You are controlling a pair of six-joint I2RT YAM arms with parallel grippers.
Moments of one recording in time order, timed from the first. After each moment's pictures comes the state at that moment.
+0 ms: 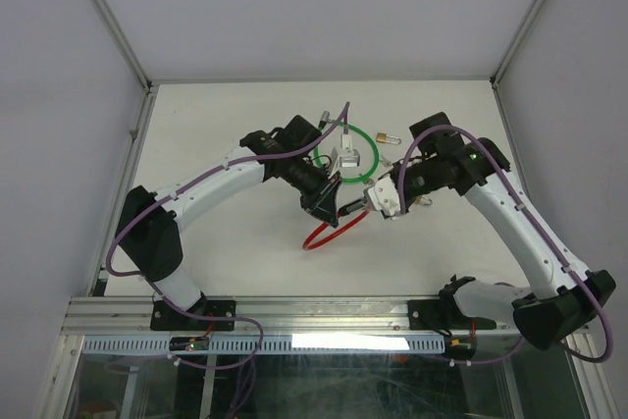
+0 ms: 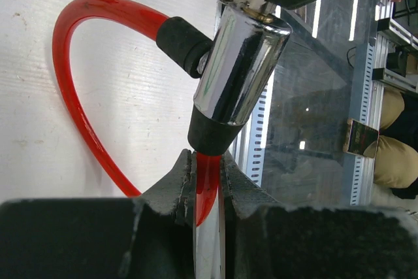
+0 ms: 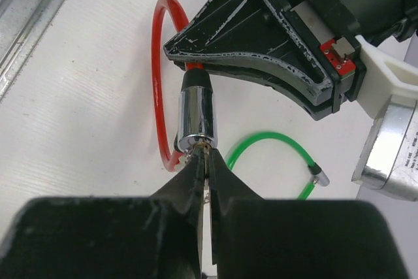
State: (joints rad) left arm -0.76 1.66 1.41 -0.82 0.87 0.18; right arm 0.49 1.20 1.33 -1.24 -0.82 -1.63
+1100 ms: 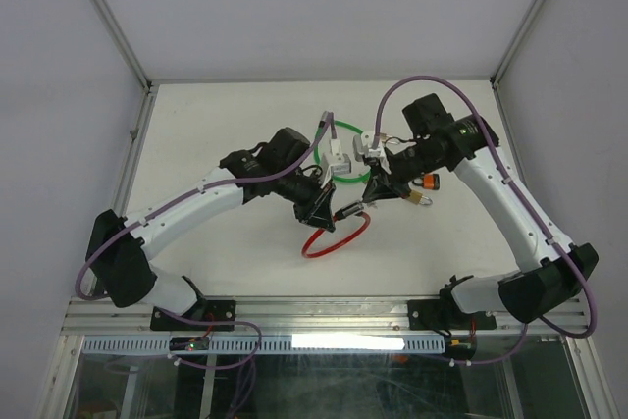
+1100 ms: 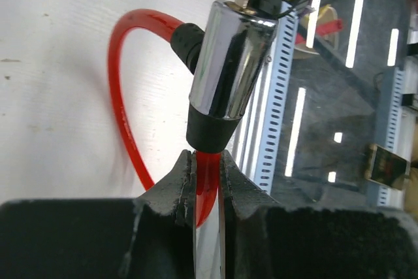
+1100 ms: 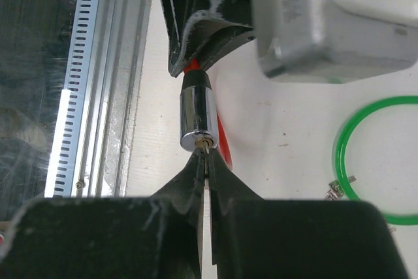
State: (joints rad) left arm -0.80 1.48 1.23 -0.63 0.80 0.05; right arm 0.47 1.35 1.47 -1.33 -0.90 -1.07
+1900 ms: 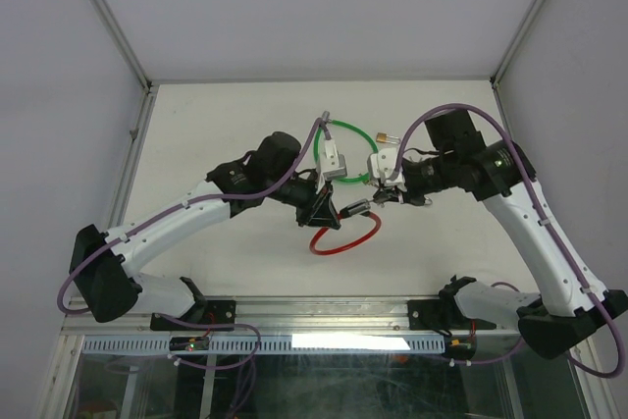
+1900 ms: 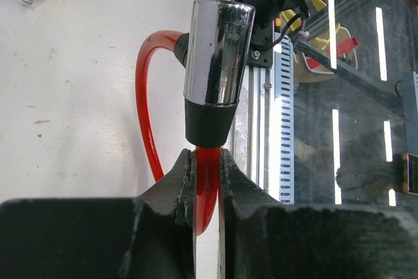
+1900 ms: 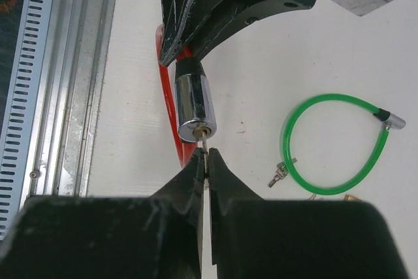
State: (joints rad) left arm -0.84 1.34 1.14 -0.45 0.74 0.08; right arm 0.51 1.14 1.45 -1.27 -0.75 -1.08
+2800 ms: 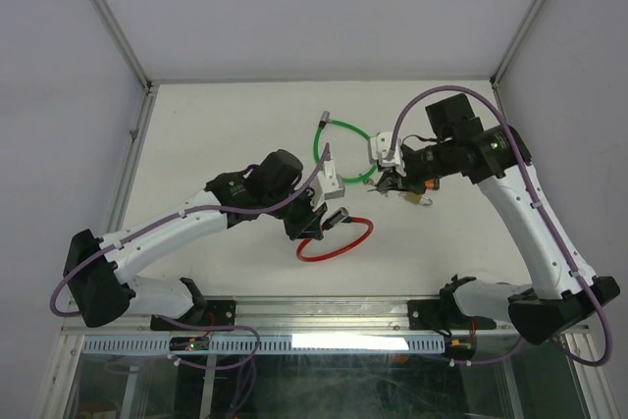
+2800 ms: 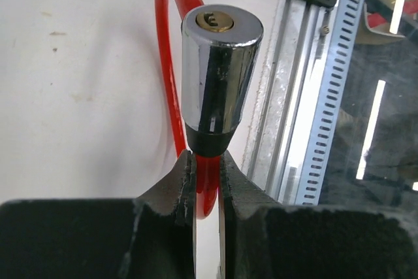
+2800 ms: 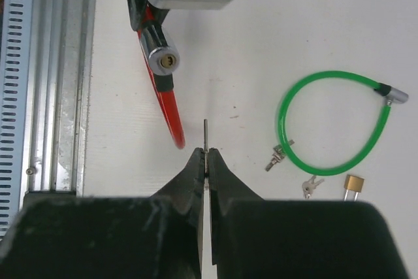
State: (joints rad) left arm -0.91 1.32 1.09 -0.59 0.51 0.13; right arm 0.46 1.22 1.49 -1.31 -0.75 -1.08
